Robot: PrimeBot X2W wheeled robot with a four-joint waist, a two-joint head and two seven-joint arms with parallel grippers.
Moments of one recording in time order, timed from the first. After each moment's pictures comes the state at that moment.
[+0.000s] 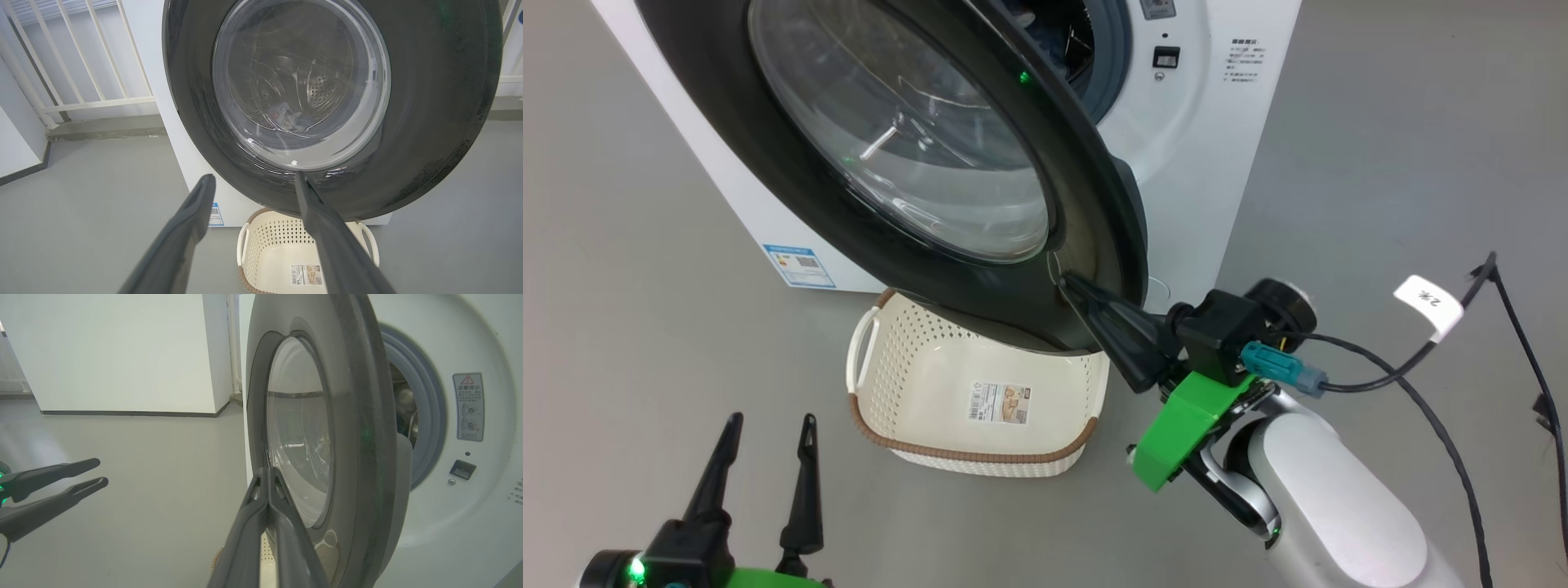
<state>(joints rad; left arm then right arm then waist) -0.01 0.23 -0.25 0.01 -0.28 0.13 -0.23 -0.51 -0.11 0.50 0.15 0.27 0.12 -0.04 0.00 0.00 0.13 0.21</state>
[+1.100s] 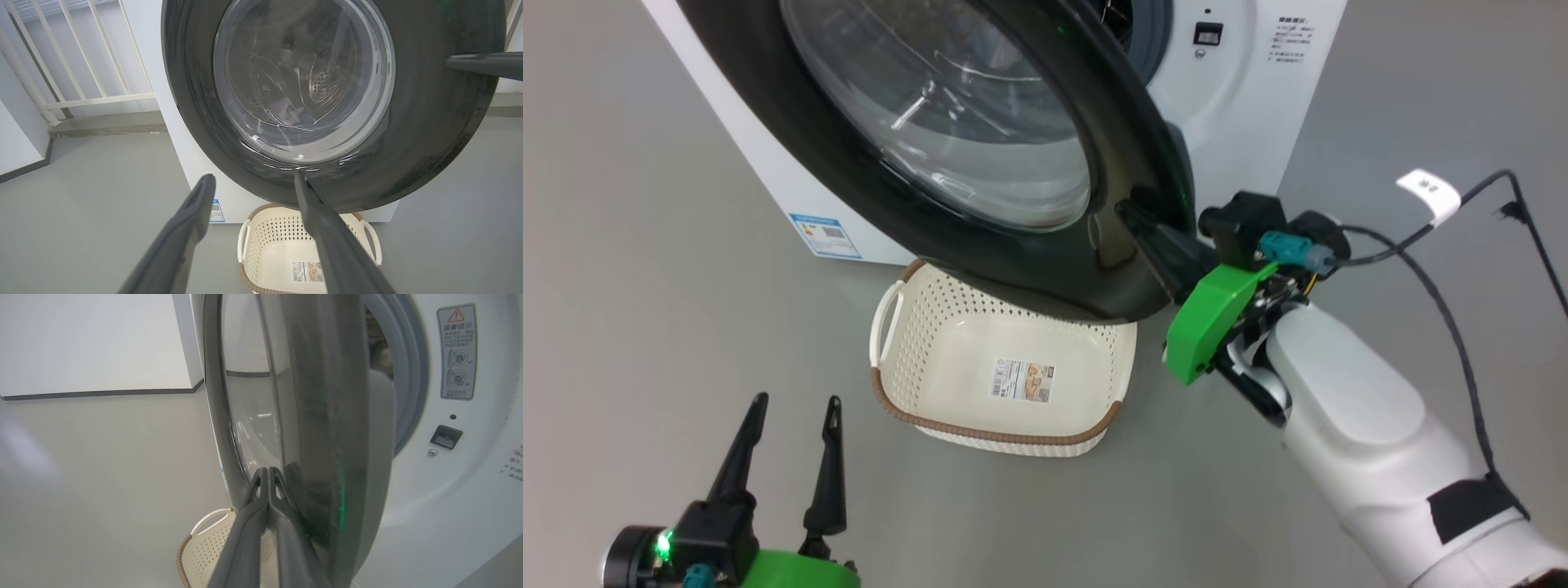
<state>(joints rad) -0.06 0.21 -0.29 0.04 -0.27 0.13 -0.25 -0.81 -0.13 0.54 0.69 0.37 0.13 -0.17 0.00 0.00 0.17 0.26</state>
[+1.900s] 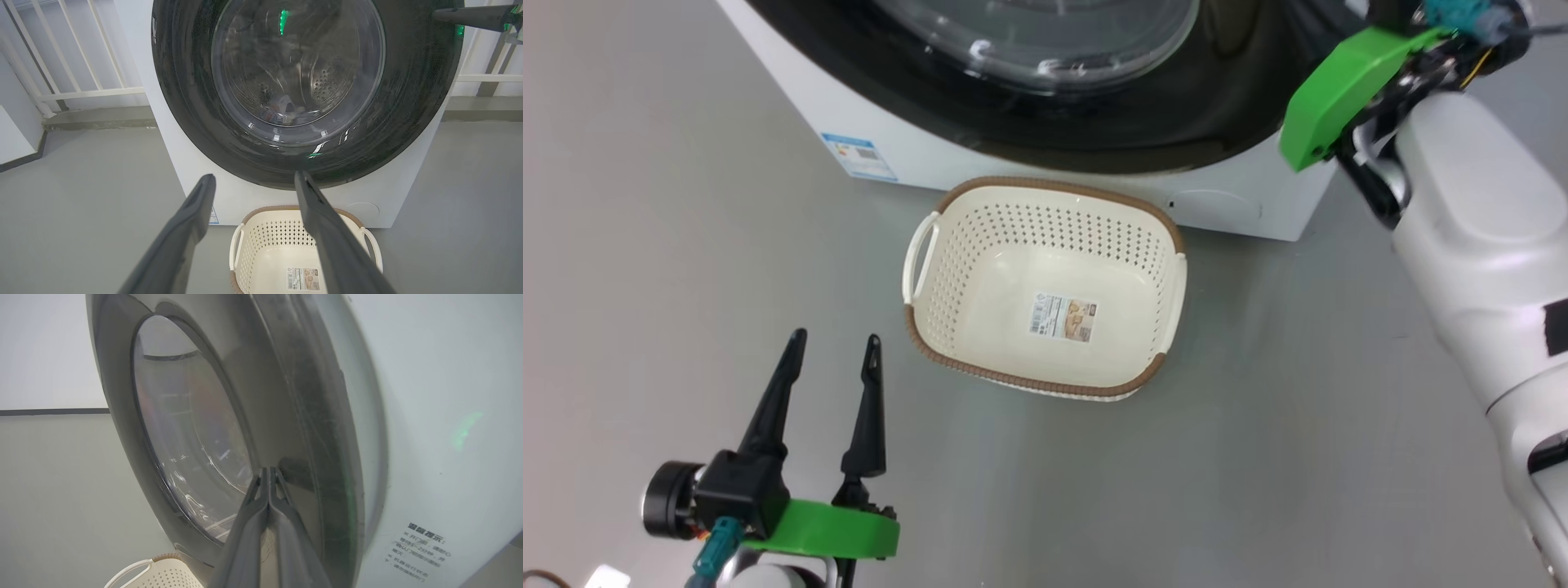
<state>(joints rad) -0.16 0.11 -0.28 0.04 -0.23 0.07 -0.25 -1.22 -0.22 0.46 0.99 0.34 0.13 -0.25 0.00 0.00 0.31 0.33</state>
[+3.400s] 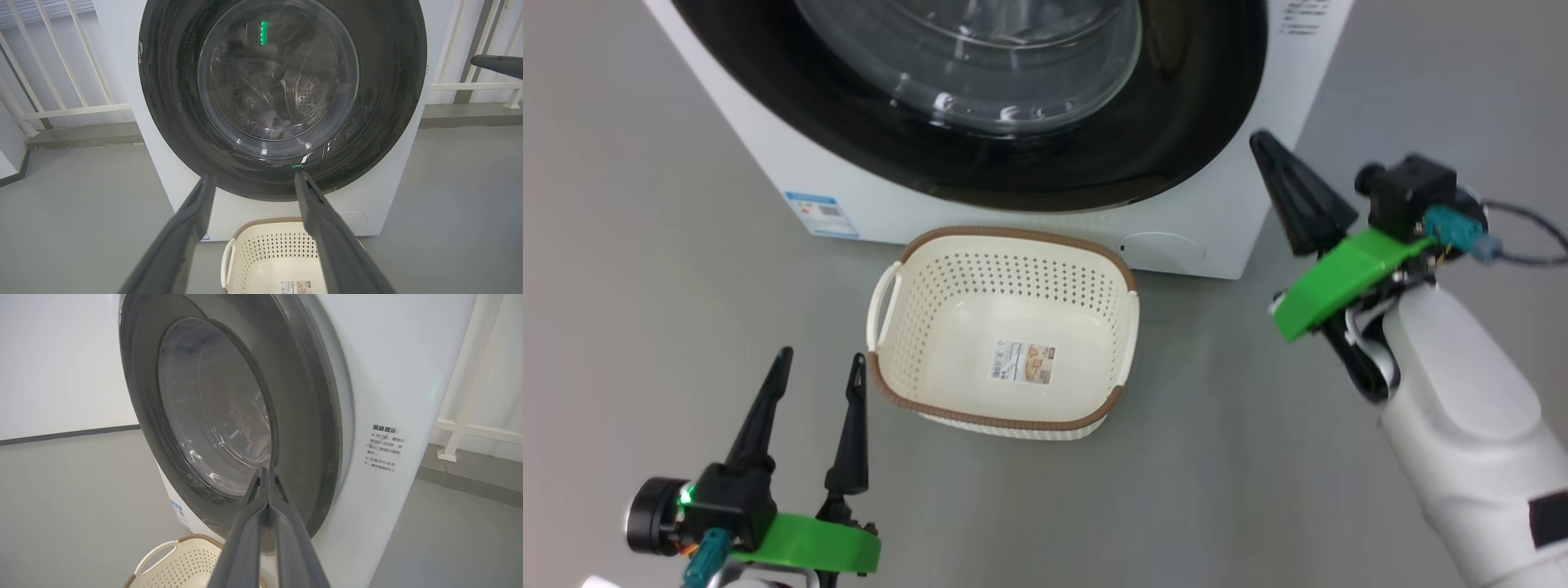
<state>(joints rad) -0.14 0.07 -0.19 0.08 -0.15 -0.01 -0.25 -0.79 -0.25 0.36 0.62 0.37 0.13 -0.26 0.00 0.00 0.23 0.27</state>
